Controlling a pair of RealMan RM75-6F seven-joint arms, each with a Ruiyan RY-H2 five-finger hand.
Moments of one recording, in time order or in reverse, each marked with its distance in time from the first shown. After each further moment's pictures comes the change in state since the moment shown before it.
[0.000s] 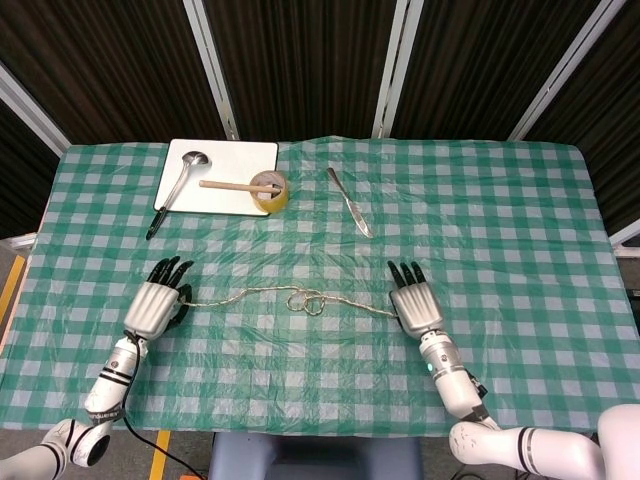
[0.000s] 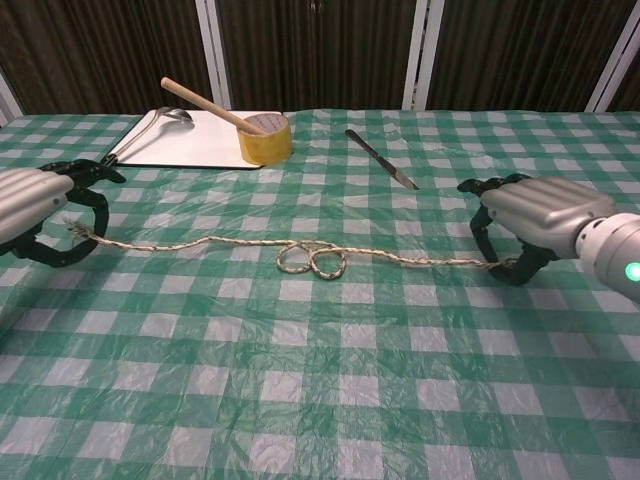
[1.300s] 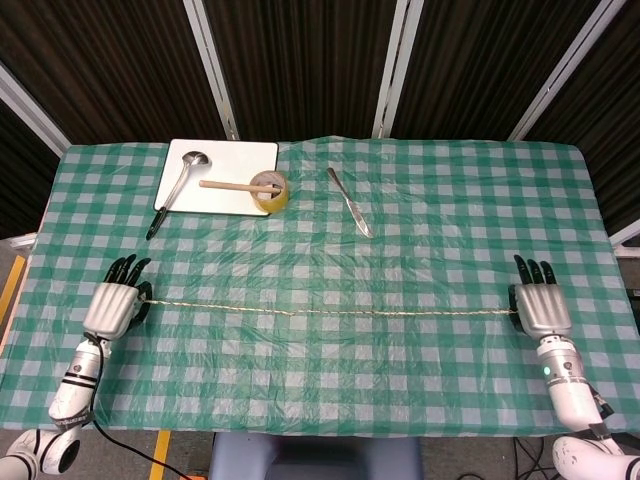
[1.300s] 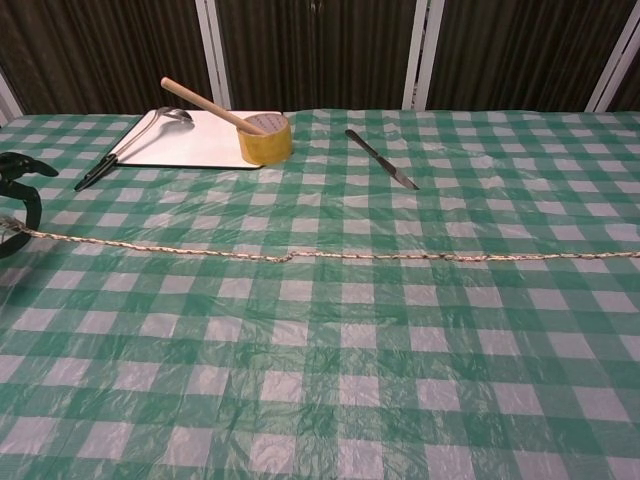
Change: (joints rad) left arm 0.062 0.063 0.004 0.053 -0.036 0.014 -0.044; right arm -0.207 0.314 -0.087 0.109 -0.101 0.018 0.395
